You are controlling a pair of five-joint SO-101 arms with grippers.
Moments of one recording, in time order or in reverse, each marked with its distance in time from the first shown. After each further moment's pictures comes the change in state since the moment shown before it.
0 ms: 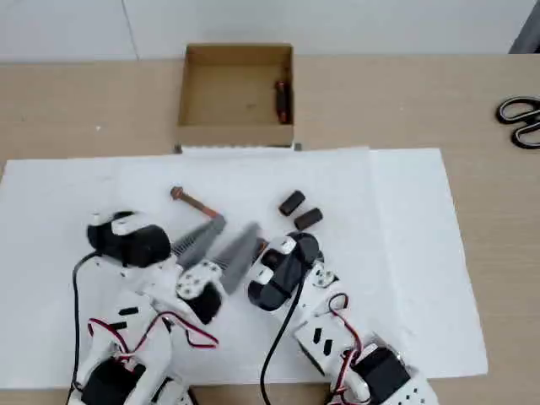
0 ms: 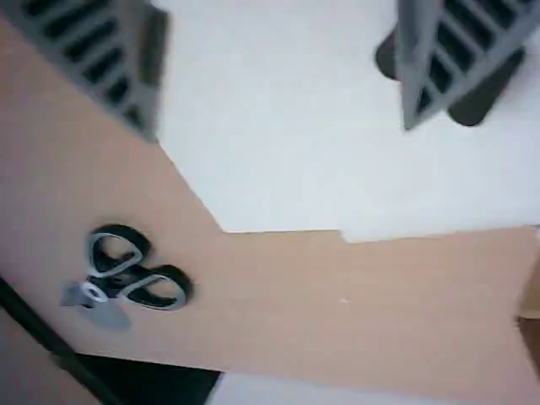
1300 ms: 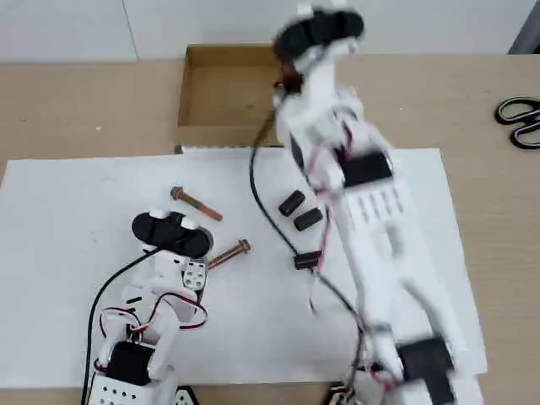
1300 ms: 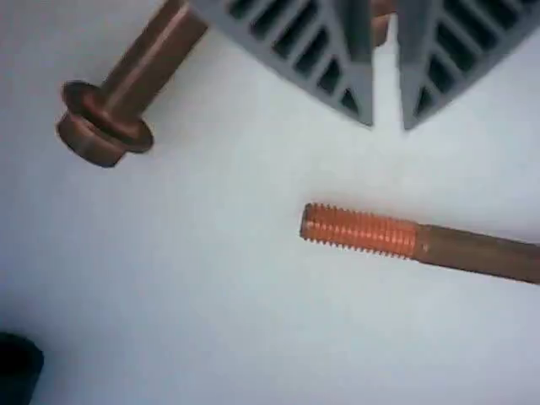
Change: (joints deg) left arm -15.0 0.0 20.0 0.0 -30.7; right arm 20.7 96.5 -89.9 -3.6 -13.6
